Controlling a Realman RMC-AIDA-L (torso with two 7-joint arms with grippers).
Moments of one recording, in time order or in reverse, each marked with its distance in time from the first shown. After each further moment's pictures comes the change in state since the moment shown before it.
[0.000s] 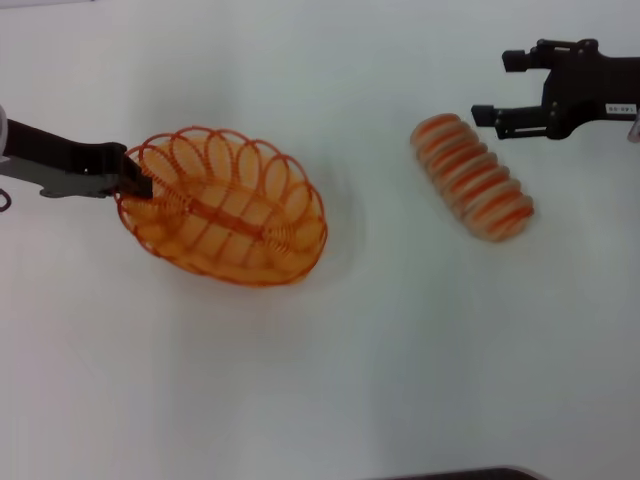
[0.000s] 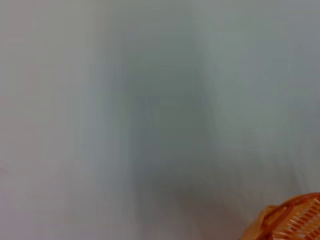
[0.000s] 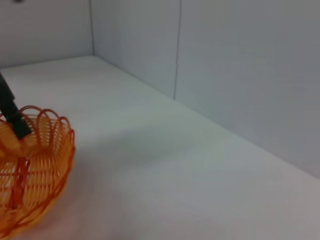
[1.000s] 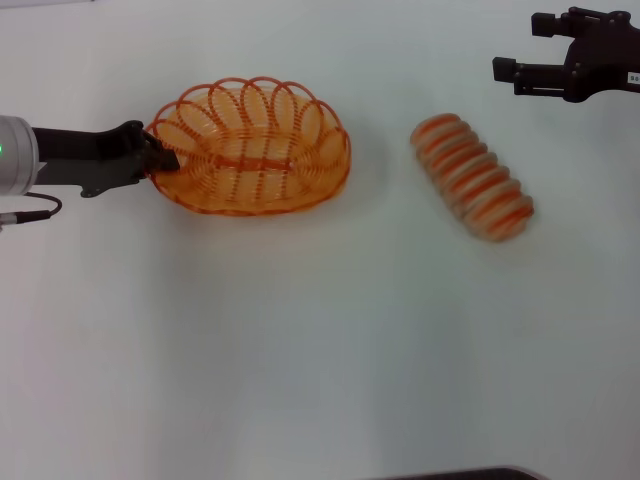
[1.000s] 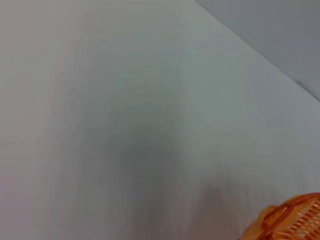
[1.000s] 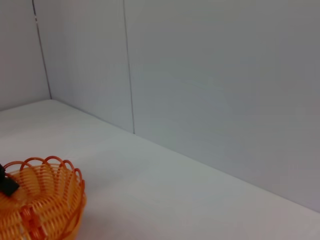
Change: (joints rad) left arm 0.110 -0.047 0.033 -0.082 -0.230 -0.259 -0.097; right arm -0.015 0.007 0.074 0.008 0.080 0.038 0.051
